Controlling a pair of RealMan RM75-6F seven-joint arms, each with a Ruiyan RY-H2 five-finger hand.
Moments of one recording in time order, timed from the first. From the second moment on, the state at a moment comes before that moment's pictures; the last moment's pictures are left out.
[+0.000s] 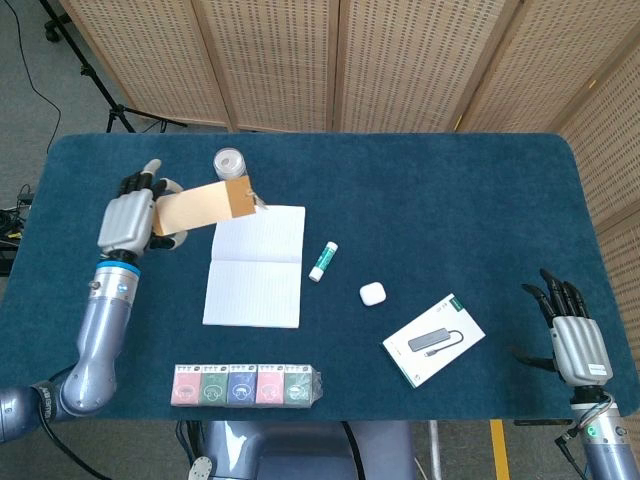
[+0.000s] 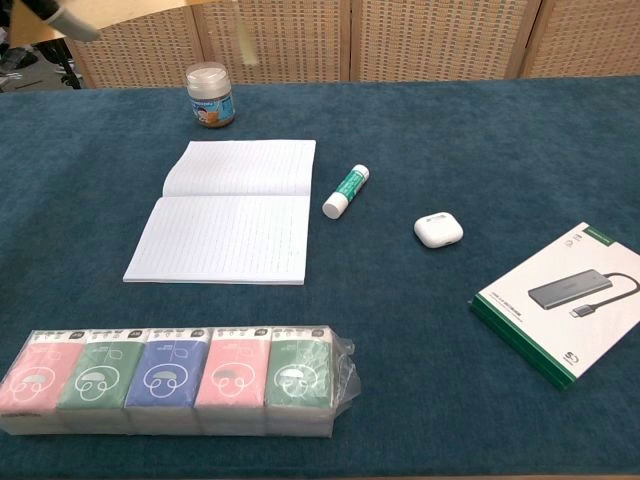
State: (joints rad) left arm -0.75 -1.26 -0.54 -1.94 0.49 1.20 0.65; right arm 0.14 -1.19 0.09 -1.57 -1.47 1.41 0.12
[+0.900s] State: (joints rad) left arm -0.94 -1.59 -0.30 -1.79 0.47 1.25 0.74; right arm 0.15 -1.19 0.08 -1.56 -1.47 1.40 0.12
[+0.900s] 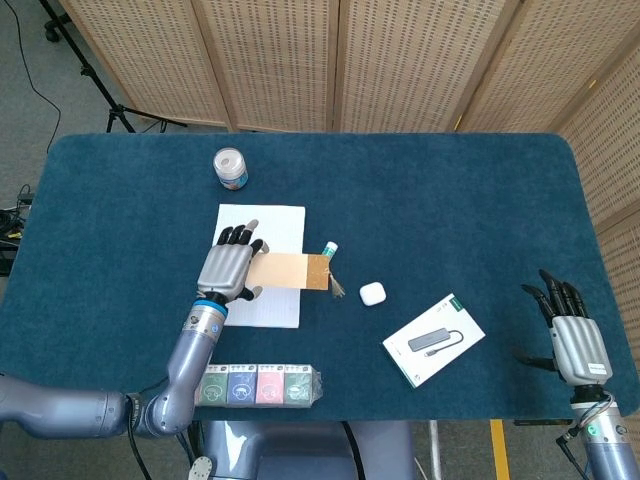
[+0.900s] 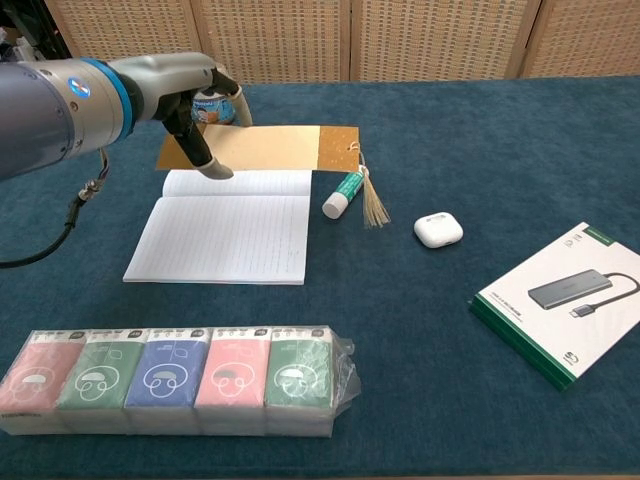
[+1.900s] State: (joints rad) left arm -0.87 -1.75 -0.22 -1.39 0.60 1.05 0.56; right arm 0.15 -1.18 0.08 -1.57 -1.46 1.38 0.11
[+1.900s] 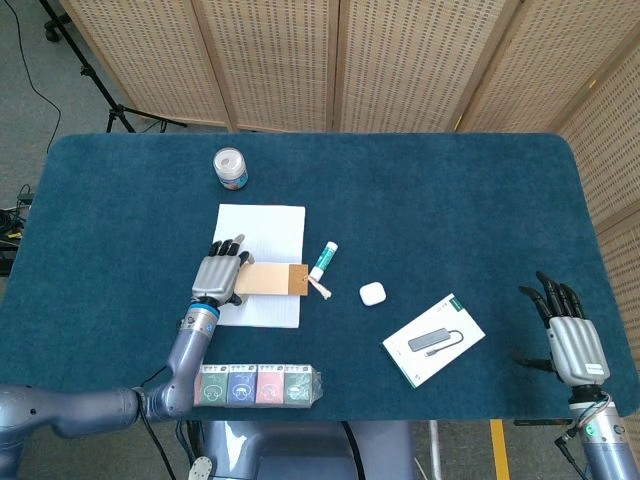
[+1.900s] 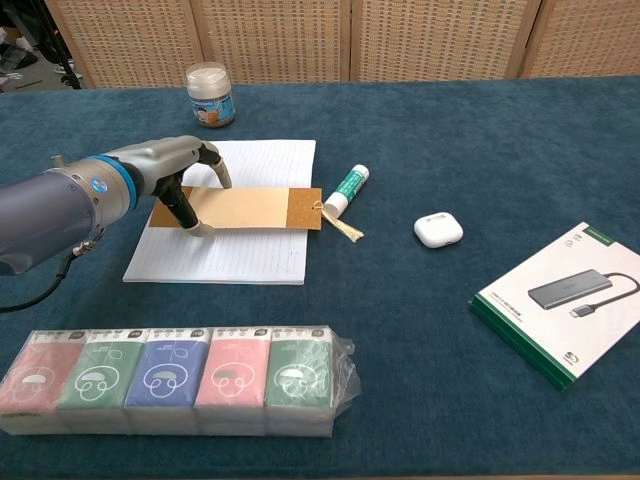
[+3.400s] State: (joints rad) left arm -0.85 -1.75 -0.25 -1.29 0.61 0.98 0.55; right arm 0.15 -1.18 0.08 -1.57 -1.45 1.37 0.11
